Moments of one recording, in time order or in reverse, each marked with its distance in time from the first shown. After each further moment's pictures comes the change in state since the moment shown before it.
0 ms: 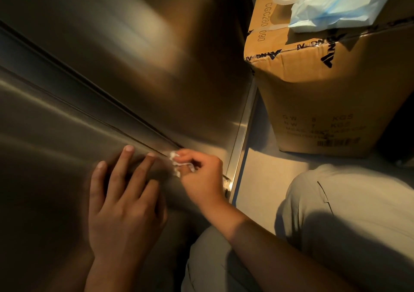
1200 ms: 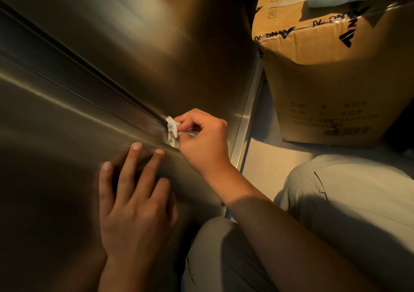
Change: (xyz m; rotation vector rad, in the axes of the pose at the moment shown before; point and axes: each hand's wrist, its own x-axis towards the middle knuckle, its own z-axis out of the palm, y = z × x) left_hand -0.016 0.010 0.015 -0.032 0.002 -0.021; right_hand 0.048 -0.015 0.002 -0.101 -0.013 -0.375
